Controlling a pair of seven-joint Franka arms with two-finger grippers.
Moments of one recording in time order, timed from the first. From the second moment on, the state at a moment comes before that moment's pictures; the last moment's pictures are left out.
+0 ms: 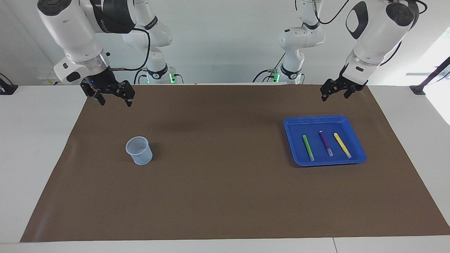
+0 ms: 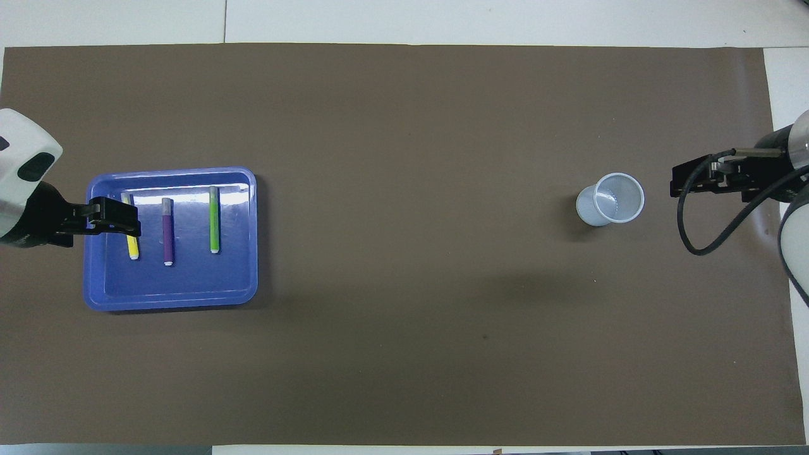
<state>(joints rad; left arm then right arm) 0.10 -0.12 -0.16 -1.90 -0.04 1.72 -0.13 0.01 -0.01 0.00 -1.66 0.00 1.64 0.12</state>
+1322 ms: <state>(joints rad) 0.26 0.20 -0.15 -2.16 0.06 2.35 0.06 0.00 -0.01 0.00 -1.66 0.00 1.64 0.12</state>
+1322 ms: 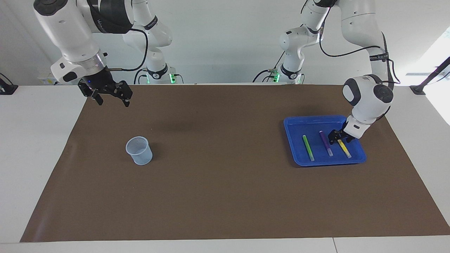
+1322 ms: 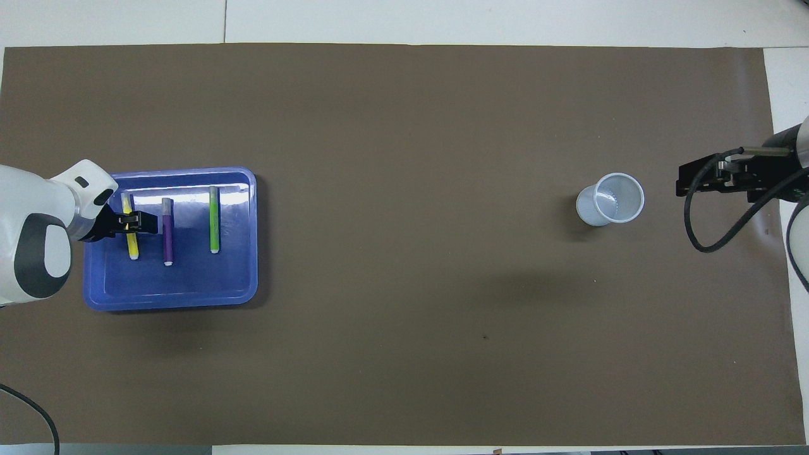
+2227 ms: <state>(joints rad) 0.26 0.24 -0.15 -2.12 0.06 2.35 0.06 0.01 -0.02 0.01 -1.66 0.00 1.65 0.12</state>
